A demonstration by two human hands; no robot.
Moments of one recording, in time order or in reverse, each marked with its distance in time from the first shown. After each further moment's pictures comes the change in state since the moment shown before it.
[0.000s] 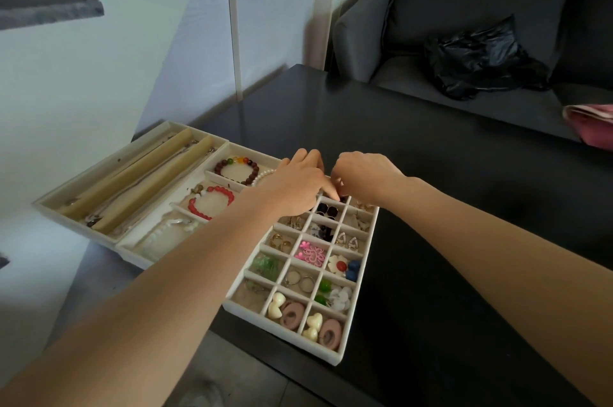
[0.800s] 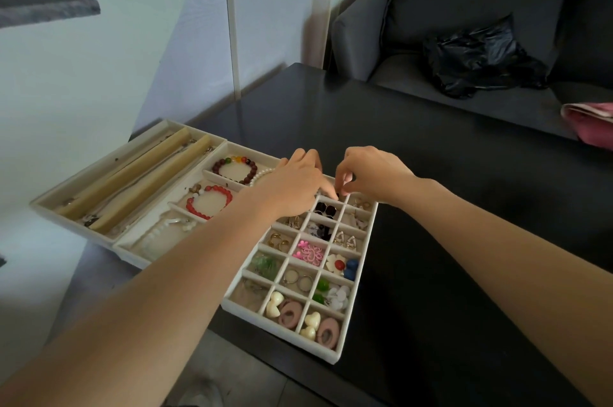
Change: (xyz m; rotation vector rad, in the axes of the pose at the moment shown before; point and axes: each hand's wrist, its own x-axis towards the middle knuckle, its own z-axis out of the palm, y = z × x) left_hand 0.001 -0.002 0.003 -0.019 0.007 0.003; right_hand -0.015 0.016 0.000 0.246 0.081 -0.004
